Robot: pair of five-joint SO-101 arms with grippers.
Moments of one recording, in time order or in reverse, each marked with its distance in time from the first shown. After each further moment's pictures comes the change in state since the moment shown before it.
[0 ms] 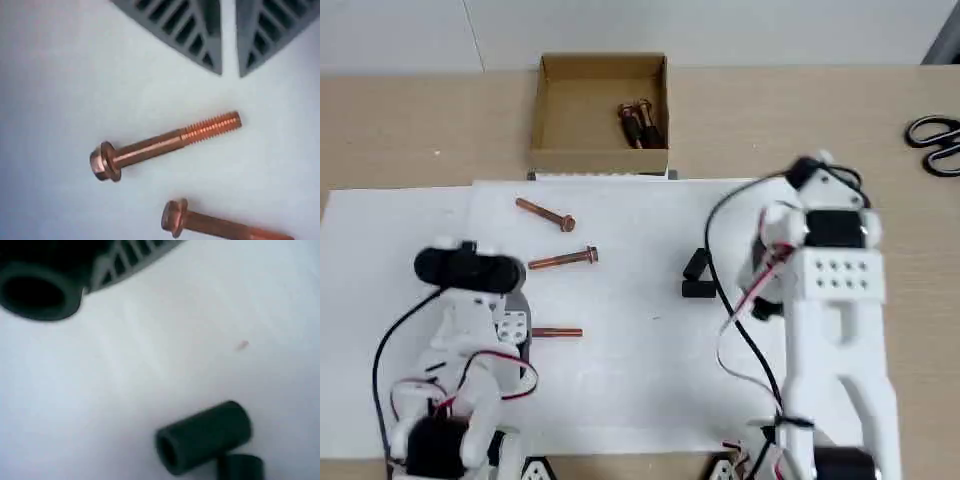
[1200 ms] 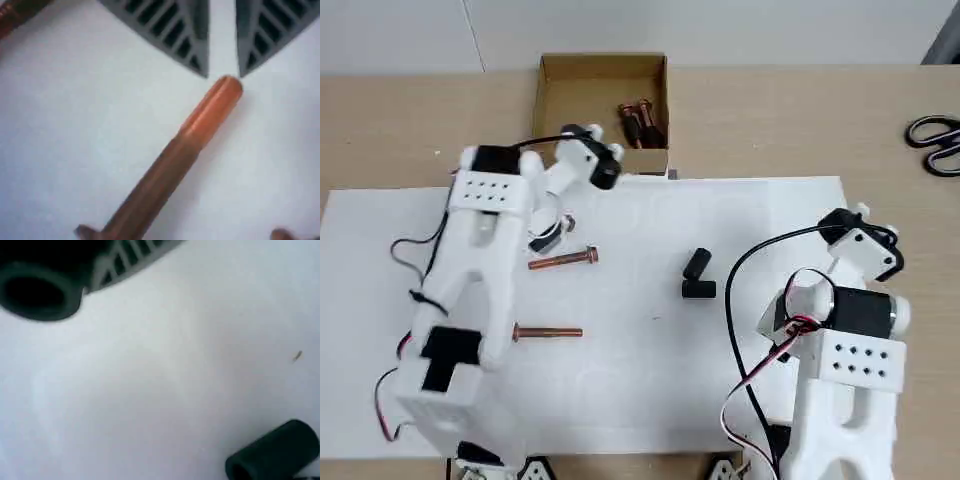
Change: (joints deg) left arm 1.6 106.4 -73.4 18.5 -40.9; right arm 6.9 -19.4 17.1 -1.8 2.5
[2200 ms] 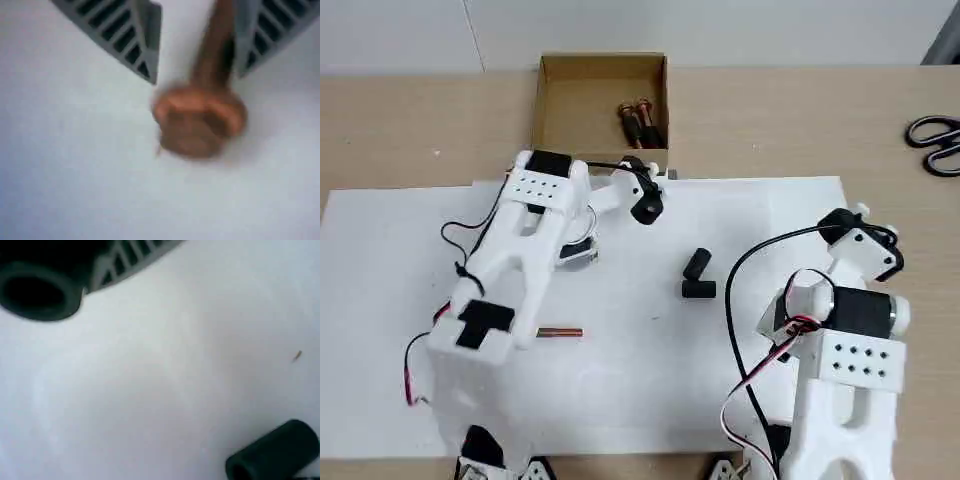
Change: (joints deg) left arm 6.4 13.5 -3.3 -4.2 -11.3; right arm 0.0 0.0 0.0 0.0 0.0
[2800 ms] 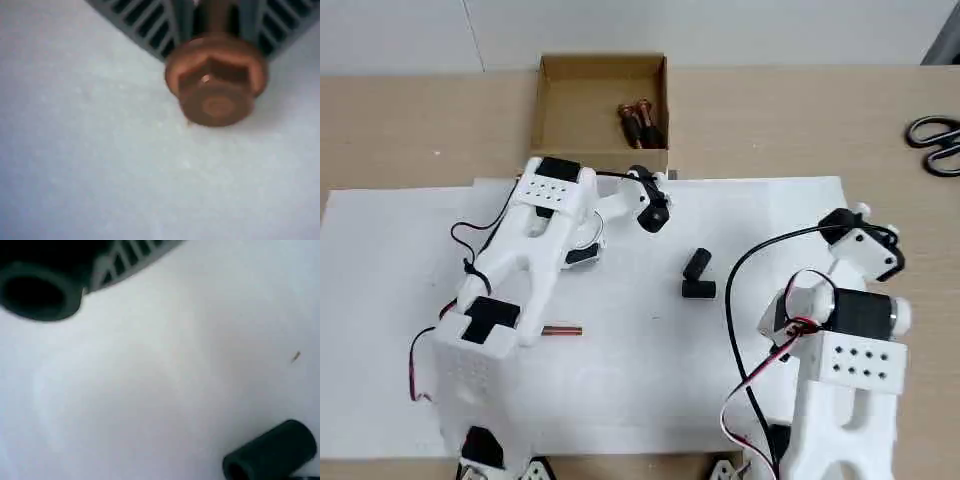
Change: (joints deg) left arm 0.9 2.2 0.0 -1.9 0.0; right arm 0.0 -0.5 0.0 0.0 0.0
